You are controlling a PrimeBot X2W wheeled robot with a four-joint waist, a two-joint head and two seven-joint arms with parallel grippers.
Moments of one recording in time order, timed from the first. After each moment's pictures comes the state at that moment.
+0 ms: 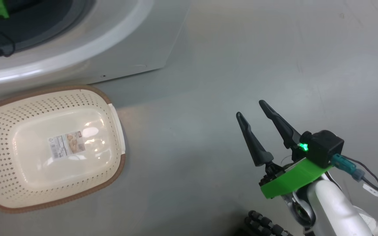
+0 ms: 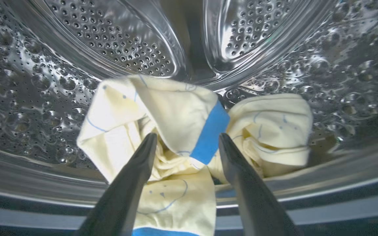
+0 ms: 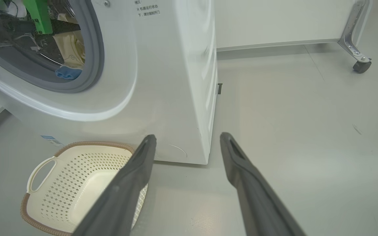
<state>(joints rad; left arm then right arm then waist) -1.47 0.23 -0.15 1.31 -0.04 0.02 0.00 -0.20 -0.05 0.30 0.08 0.24 0.13 -0.26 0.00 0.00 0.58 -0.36</state>
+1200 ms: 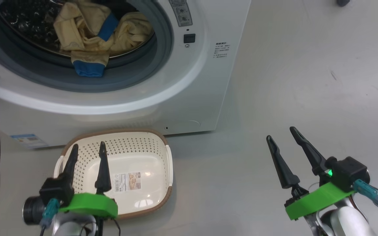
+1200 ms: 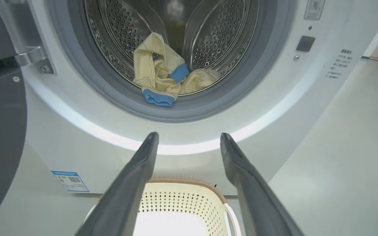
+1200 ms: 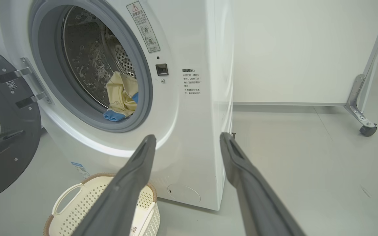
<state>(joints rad) -0.20 0.05 -0.13 0.33 -0.19 -0.05 -0.25 -0.04 -0.08 0.17 0.07 0.19 0.13 -0.26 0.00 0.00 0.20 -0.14</state>
